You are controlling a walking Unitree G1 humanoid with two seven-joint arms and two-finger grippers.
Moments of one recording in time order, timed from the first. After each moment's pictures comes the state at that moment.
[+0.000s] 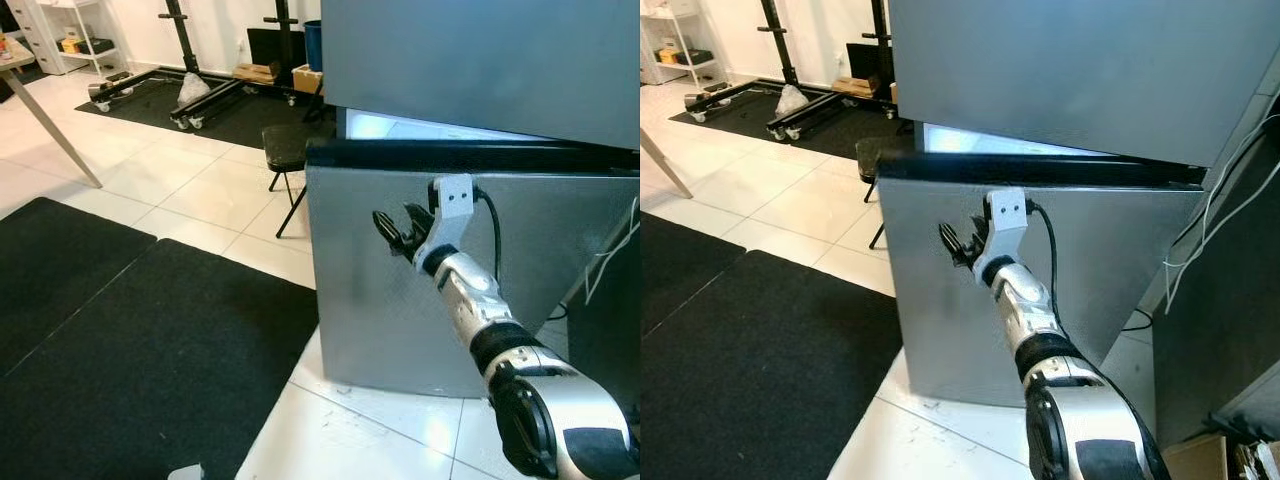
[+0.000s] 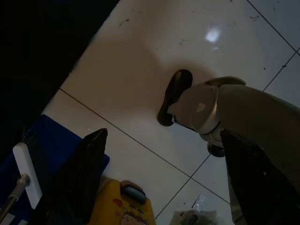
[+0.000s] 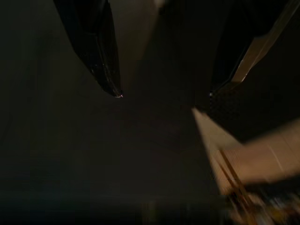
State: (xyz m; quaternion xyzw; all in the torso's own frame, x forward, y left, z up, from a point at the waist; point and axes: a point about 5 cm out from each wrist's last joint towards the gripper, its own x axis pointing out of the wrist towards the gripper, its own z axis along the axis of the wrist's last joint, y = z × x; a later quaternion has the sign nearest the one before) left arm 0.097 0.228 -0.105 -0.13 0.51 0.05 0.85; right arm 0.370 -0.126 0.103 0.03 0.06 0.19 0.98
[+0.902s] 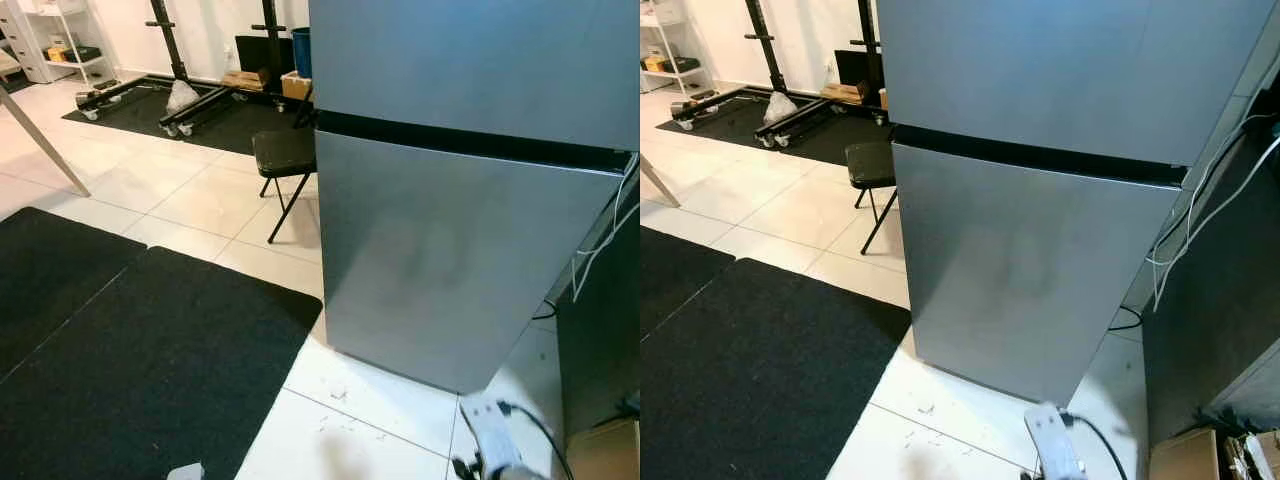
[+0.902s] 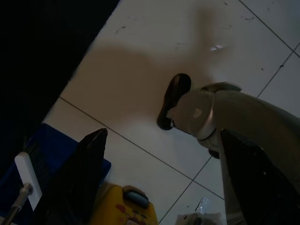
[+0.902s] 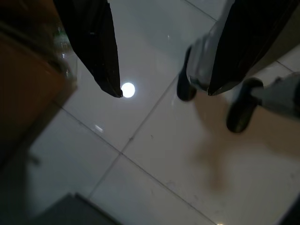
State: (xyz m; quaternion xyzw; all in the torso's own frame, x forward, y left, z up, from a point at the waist) left arm 0.101 0.227 -0.104 -0.13 0.51 0.05 0.85; right arm 0.179 -0.208 -0.082 -0.09 0.48 0.08 0.87
